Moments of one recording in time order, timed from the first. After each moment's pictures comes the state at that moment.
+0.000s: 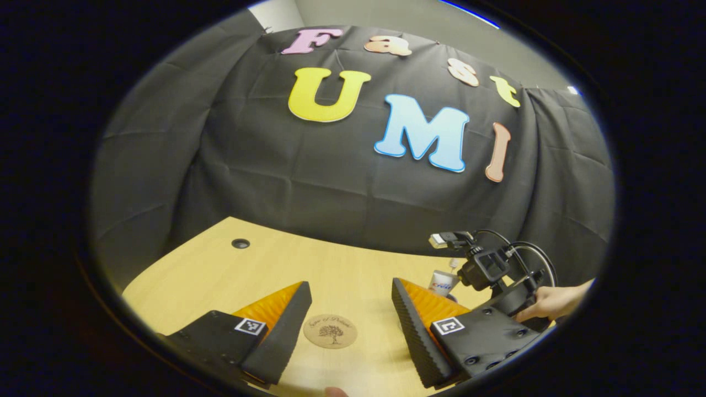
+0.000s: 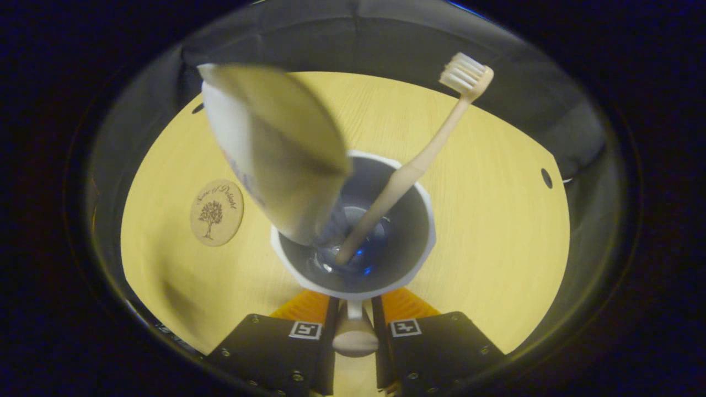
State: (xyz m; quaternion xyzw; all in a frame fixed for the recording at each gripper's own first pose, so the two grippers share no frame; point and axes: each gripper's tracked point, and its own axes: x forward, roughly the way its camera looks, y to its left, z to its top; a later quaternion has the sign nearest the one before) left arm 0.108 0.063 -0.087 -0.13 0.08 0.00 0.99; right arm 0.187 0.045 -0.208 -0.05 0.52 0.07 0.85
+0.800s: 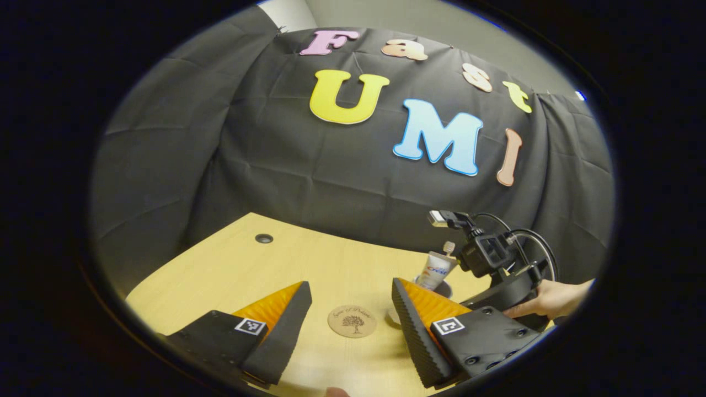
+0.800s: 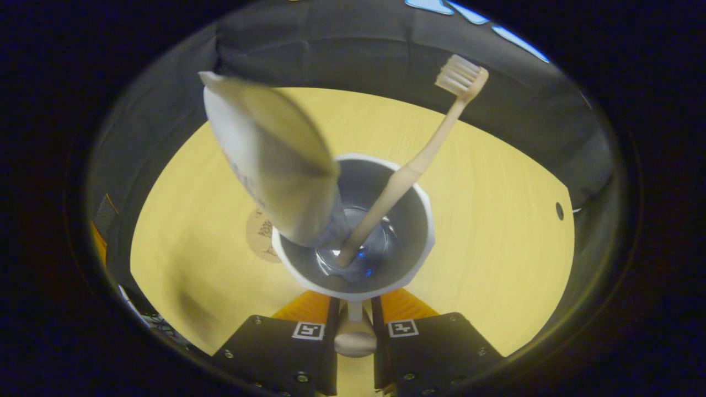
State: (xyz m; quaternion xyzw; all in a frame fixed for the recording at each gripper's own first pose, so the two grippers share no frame) left arm 0.063 0.105 -0.086 -0.14 0.08 0.03 0.99; right arm 0.186 0.128 -0.170 -0.08 0.47 0.14 0.87
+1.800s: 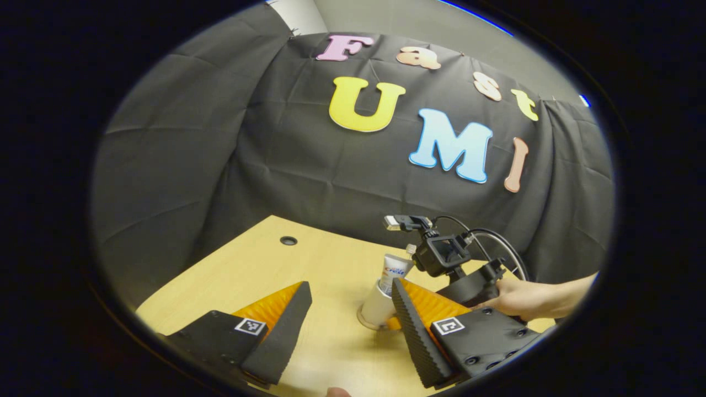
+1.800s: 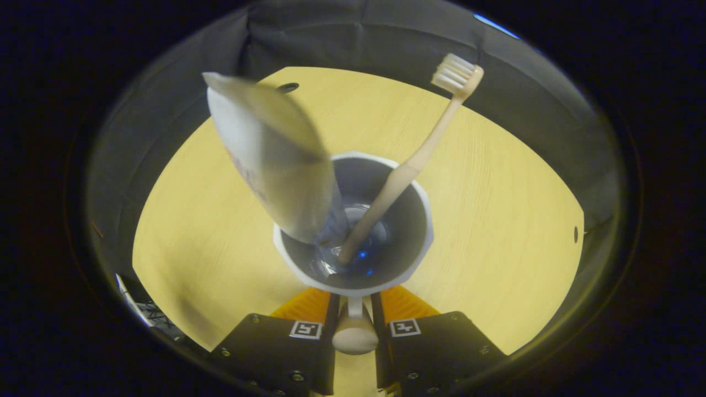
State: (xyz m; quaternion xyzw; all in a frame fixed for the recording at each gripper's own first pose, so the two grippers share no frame) left arm 0.023 0.161 -0.081 -0.14 0.07 0.05 0.99; right arm 0.182 0.188 -0.173 -0.11 0.49 0.17 0.85
